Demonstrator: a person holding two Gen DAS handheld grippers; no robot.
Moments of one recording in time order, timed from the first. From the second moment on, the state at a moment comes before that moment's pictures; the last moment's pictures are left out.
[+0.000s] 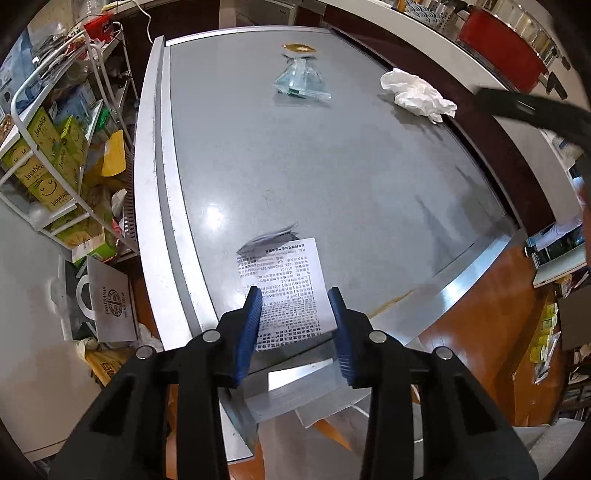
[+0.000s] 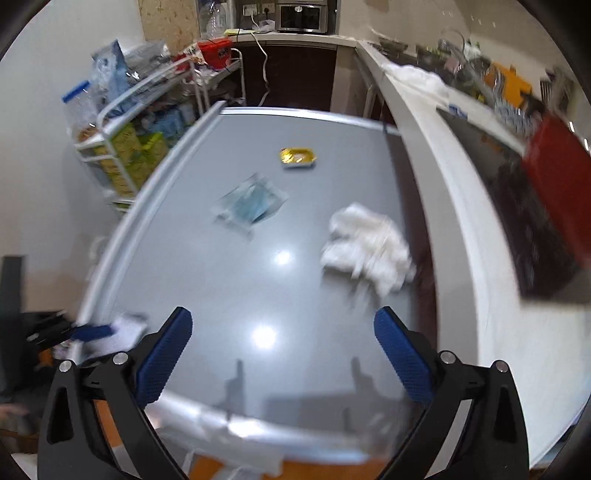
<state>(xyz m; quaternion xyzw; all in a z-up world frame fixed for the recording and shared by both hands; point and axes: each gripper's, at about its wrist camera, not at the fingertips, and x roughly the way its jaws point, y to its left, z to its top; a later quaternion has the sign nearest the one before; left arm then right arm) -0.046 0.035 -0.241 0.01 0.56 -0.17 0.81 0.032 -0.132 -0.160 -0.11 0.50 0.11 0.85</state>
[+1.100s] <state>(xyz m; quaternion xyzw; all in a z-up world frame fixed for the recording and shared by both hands) -0.032 0.037 -0.239 -0.02 0.56 -0.19 0.81 0.083 -0.116 -0.166 -0.02 0.54 0.22 0.81</state>
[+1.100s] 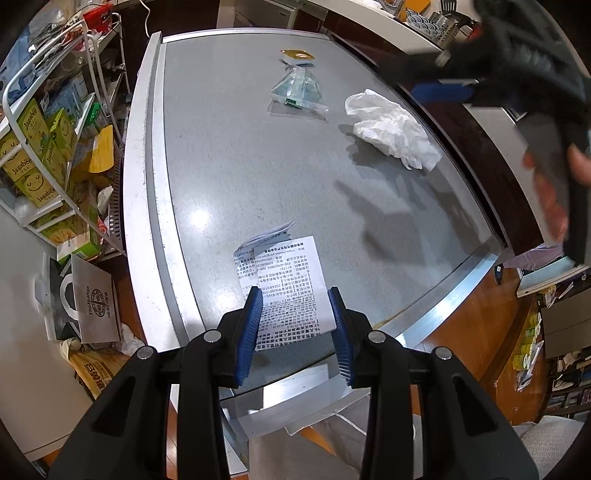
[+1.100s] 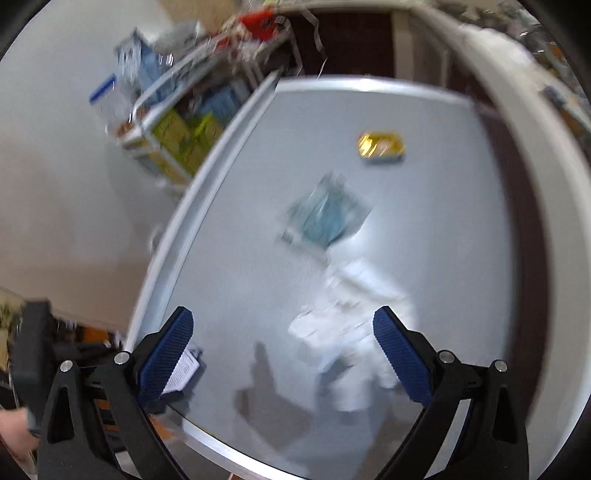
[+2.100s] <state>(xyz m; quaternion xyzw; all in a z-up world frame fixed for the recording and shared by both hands) -0.027 0.033 -0.233 -0.03 0.55 -0.20 0.81 0.085 -0.130 -0.216 -0.04 0.59 0.20 0.78</state>
